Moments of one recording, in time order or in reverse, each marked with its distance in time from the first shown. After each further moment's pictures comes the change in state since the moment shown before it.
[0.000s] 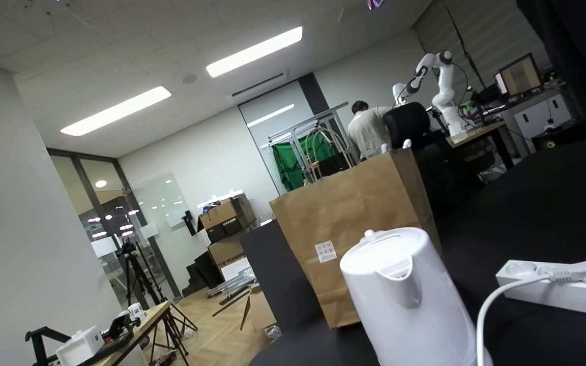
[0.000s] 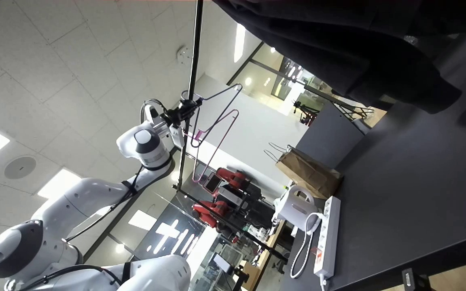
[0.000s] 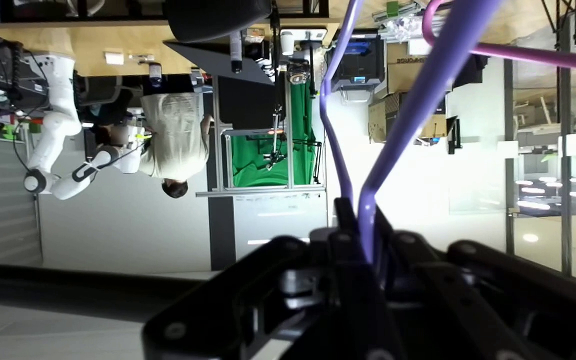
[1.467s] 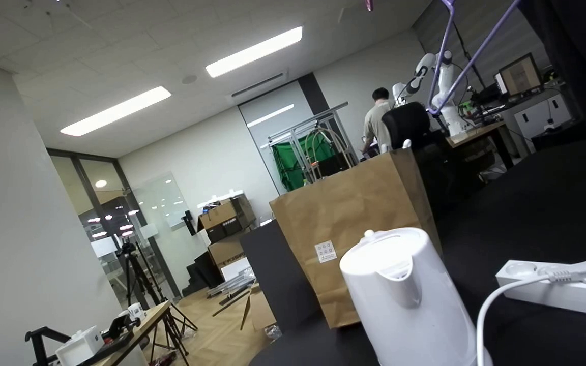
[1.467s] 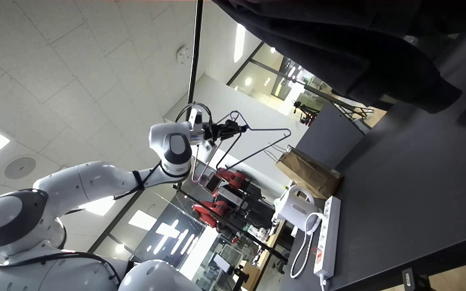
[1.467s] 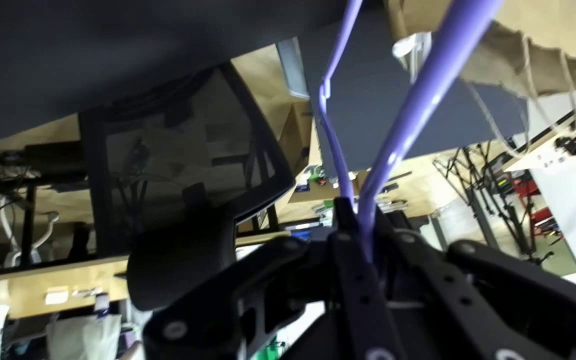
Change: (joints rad) arm 0.533 0.202 -0.432 -0.201 0.221 -0.100 -0.271
